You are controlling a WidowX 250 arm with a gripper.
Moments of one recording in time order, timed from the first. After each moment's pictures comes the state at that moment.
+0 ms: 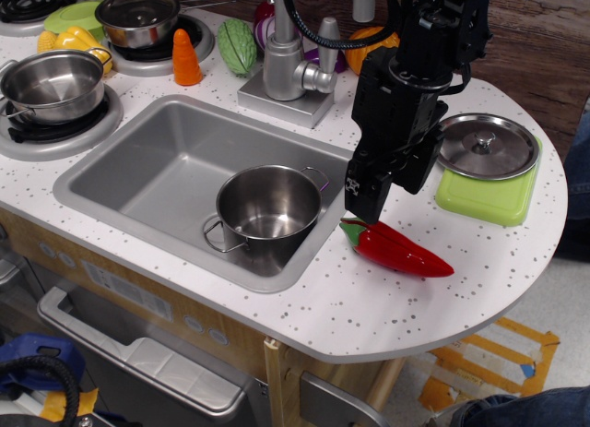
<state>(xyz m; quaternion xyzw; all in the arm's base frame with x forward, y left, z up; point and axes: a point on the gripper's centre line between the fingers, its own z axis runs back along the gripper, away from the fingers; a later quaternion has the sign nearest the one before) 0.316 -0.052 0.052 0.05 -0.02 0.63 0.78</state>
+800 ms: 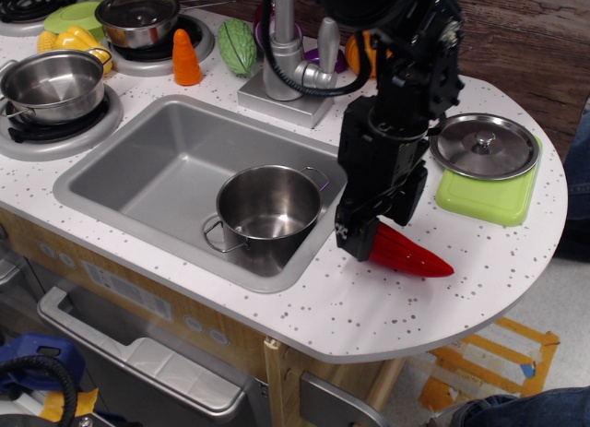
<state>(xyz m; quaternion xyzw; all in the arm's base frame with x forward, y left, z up) 0.308 -0.048 0.015 0.02 -0.03 0.64 0.77</state>
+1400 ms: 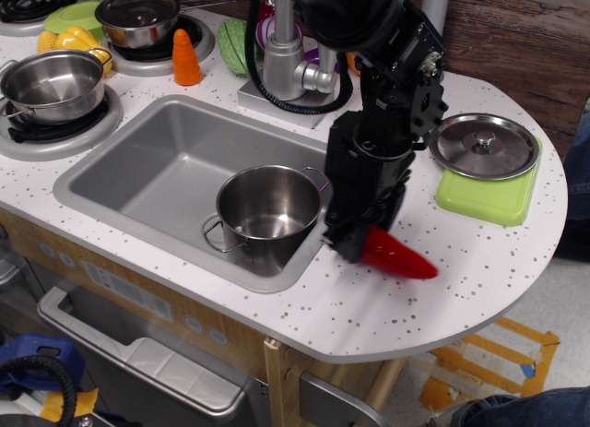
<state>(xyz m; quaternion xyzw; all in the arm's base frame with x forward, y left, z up) 0.305 -0.032 0.011 0.05 -0.06 0.62 0.78</state>
